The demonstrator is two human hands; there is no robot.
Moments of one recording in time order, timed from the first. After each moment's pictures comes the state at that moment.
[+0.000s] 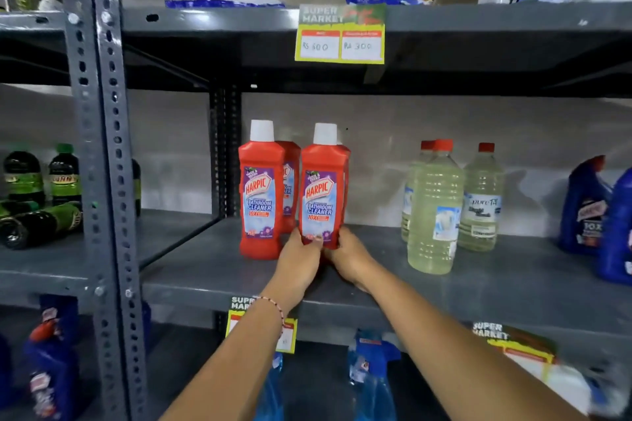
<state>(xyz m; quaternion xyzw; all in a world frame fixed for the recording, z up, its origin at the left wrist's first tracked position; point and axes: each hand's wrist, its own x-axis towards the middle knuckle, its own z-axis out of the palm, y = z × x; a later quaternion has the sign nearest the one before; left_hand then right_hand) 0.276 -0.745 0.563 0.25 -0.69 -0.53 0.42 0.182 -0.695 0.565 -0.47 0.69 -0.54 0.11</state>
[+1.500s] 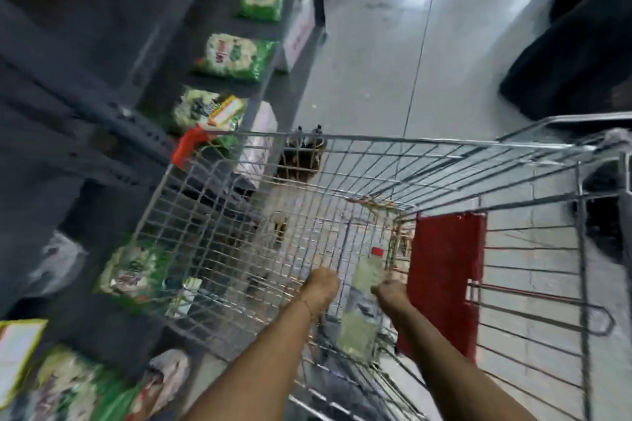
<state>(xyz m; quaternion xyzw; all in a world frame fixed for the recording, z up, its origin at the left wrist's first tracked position) 0.065 0.060 -0.002 0.10 -0.77 -0.30 -0.56 0.162 0.168 -0.025 0.62 0.53 -0.55 0.21</state>
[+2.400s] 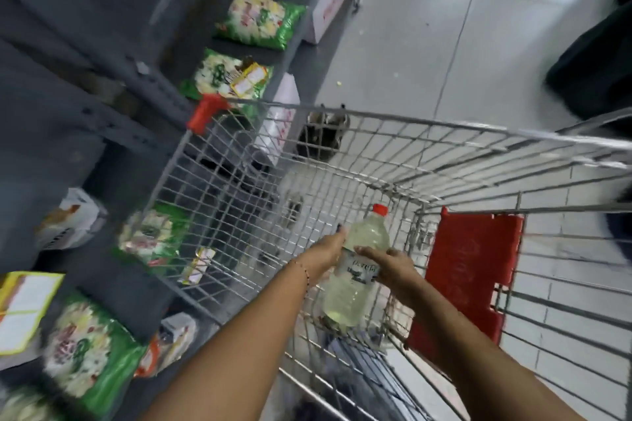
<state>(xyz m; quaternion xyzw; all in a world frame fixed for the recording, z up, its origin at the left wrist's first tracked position) 0.028 0.062 0.025 0.14 -0.70 -0.35 -0.60 0.134 0.180 -0.023 0.47 0.48 -0.71 0.19</state>
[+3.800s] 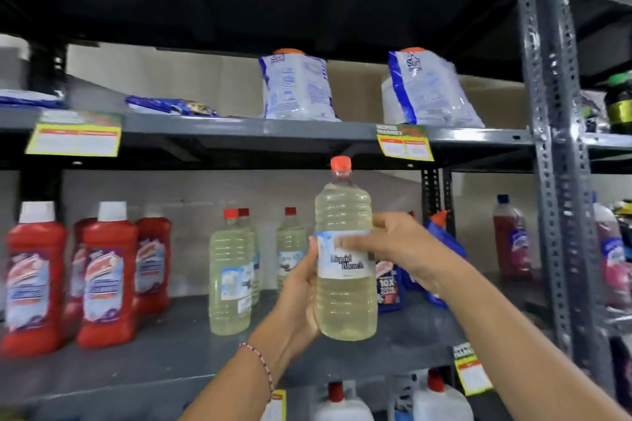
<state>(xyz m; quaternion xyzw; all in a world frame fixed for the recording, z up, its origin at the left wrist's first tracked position) 0.150 -0.420 0.641 -0.08 -0.53 -0.83 0.15 0.093 -0.266 0.706 -0.42 0.70 -0.58 0.01</state>
